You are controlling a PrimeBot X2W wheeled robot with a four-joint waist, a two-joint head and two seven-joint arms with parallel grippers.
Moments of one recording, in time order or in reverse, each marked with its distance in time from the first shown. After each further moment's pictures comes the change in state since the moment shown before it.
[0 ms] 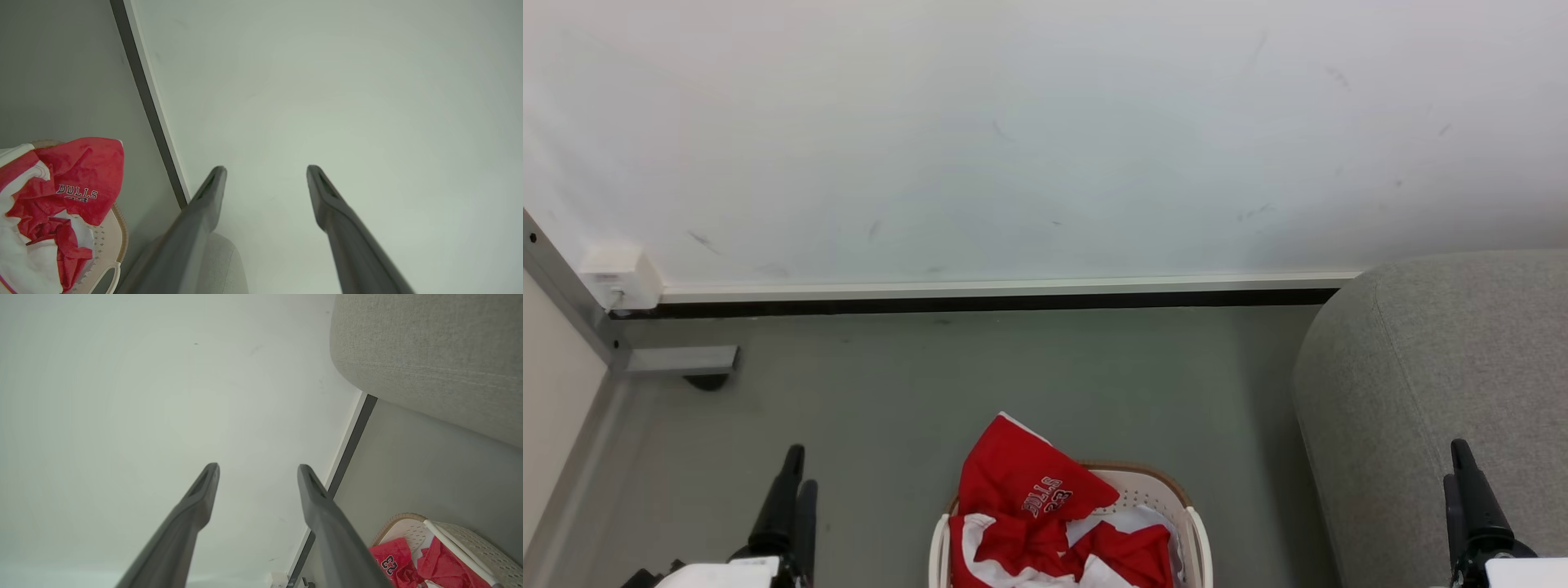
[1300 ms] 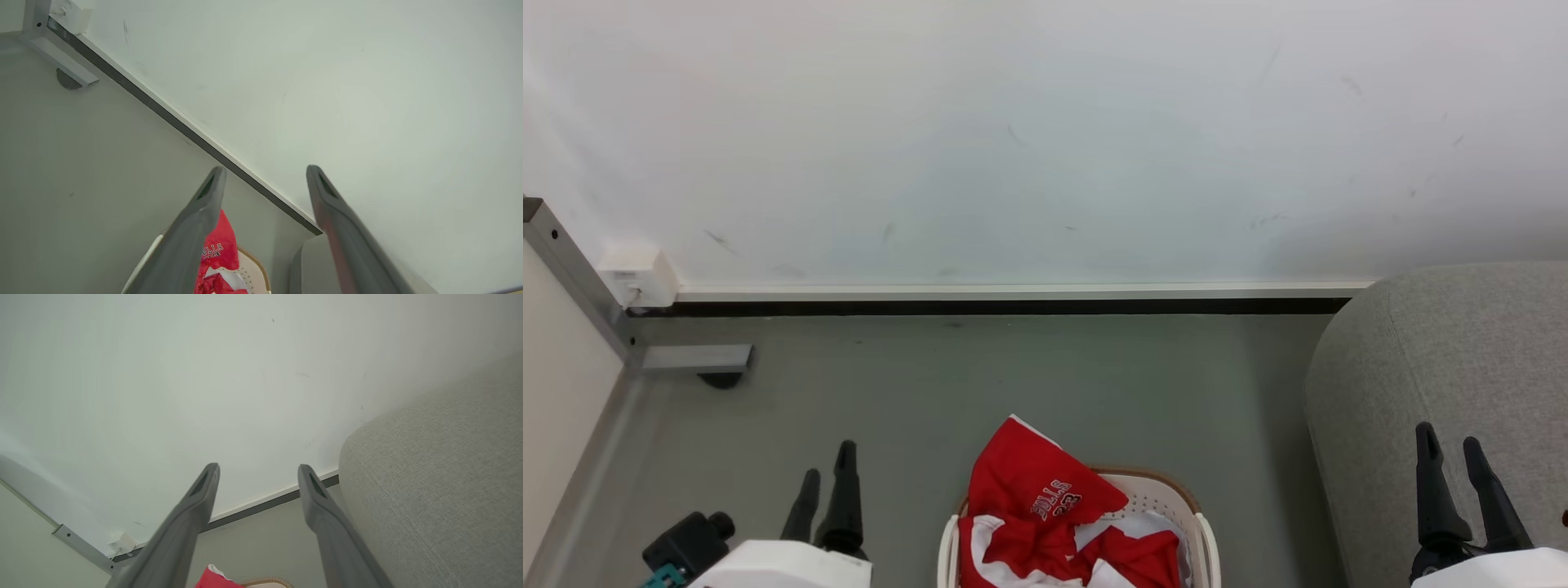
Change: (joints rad) left arm -0.002 0.001 -0.105 -0.049 0.737 0.132 -0.144; right arm 0.027 -0.035 0.056 -0.092 -0.860 0.000 -0.146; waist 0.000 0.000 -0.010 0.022
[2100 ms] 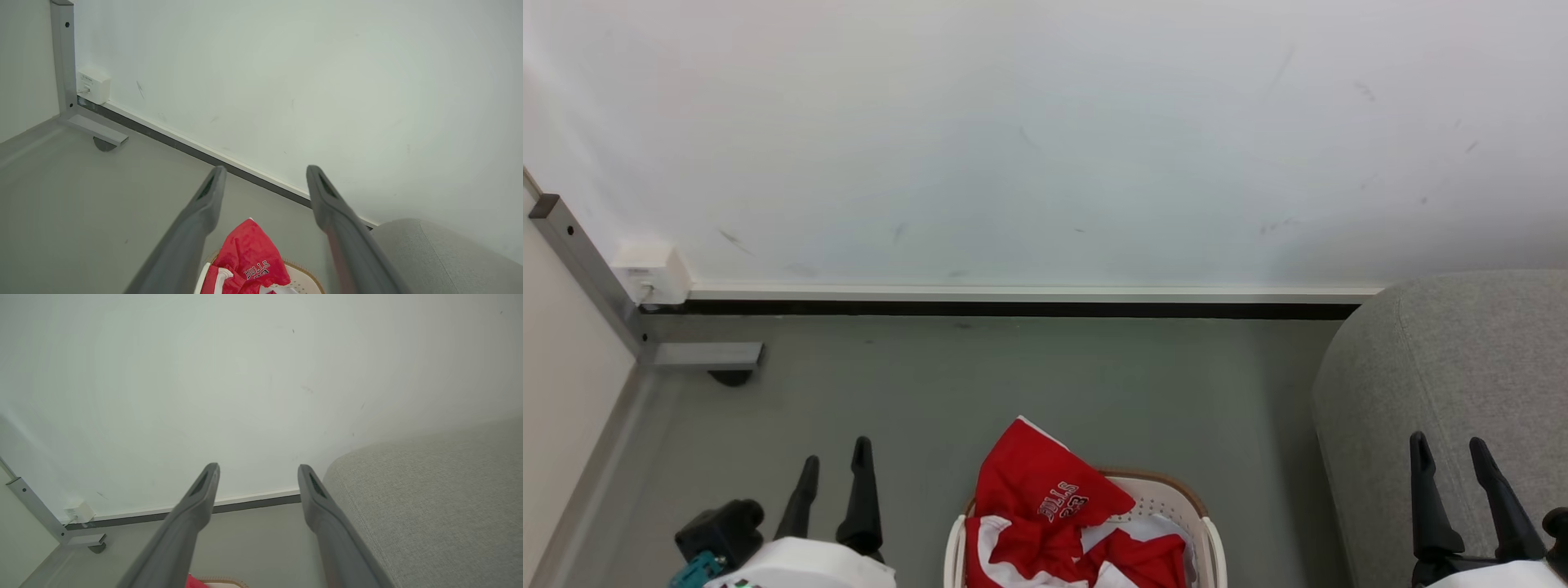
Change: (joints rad) left arm -0.008 0.001 -0.035 0.010 0.295 0.036 -0.066; right arm 0.014 -0.007 -0.004 0.009 -0.256 0.000 -0.064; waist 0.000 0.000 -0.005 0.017
